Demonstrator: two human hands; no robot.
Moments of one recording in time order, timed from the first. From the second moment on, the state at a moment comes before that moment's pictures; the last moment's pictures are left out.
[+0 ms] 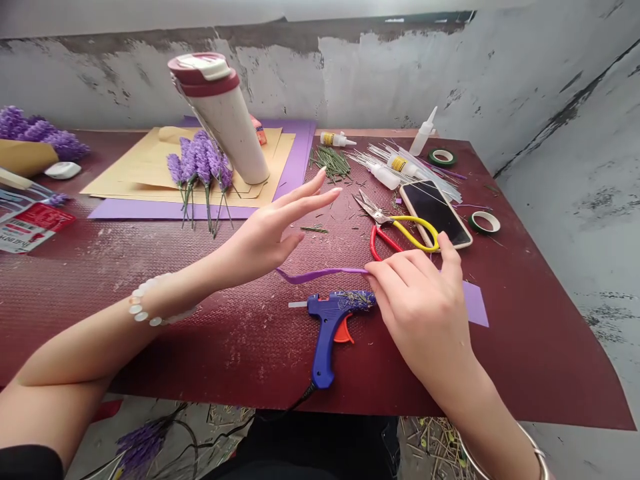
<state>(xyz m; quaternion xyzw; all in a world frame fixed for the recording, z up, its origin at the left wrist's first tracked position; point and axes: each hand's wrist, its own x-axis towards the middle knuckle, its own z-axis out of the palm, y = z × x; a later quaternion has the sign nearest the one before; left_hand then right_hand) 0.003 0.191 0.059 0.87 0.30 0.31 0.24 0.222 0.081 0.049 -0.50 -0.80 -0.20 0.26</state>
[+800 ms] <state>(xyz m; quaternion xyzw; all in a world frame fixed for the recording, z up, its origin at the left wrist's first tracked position) 0.000 0.155 0.085 0.93 0.36 0.02 0.02 0.239 0.093 0.046 -0.54 -0.75 -0.22 0.30</state>
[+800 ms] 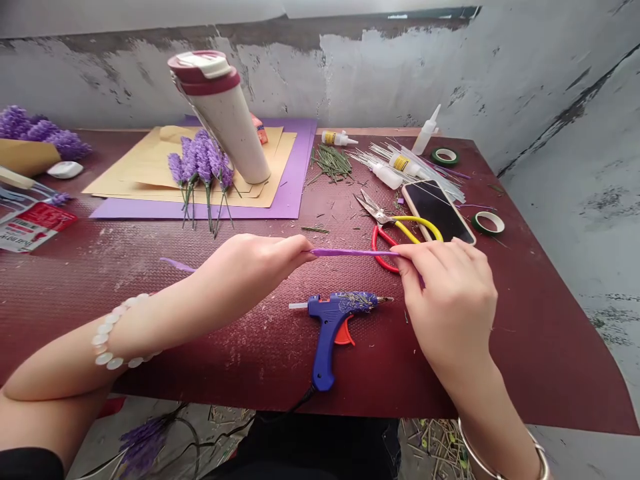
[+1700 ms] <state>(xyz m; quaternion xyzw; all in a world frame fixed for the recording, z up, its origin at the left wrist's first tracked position) -0.004 0.212 0.066 0.78 0.51 0.22 0.28 0.238 0.099 0.027 -0.54 -0.76 -0.21 0.29</state>
